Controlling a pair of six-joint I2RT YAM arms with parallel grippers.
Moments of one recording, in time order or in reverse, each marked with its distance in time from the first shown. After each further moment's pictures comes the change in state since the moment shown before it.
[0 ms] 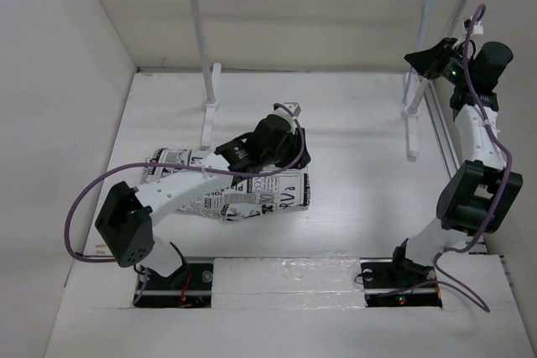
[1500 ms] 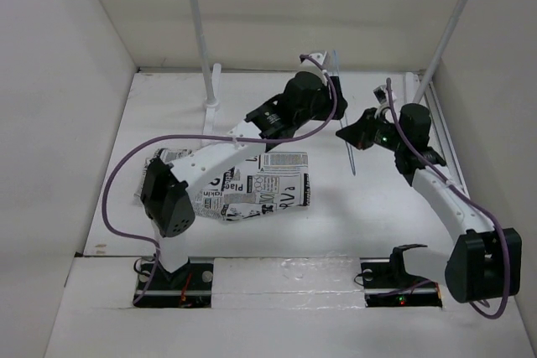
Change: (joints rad) left arm -0.006 0.307 0.564 0.054 -0.113 0.036; right arm 0.444 -0.461 -0.674 -0.068 0.164 -0.011
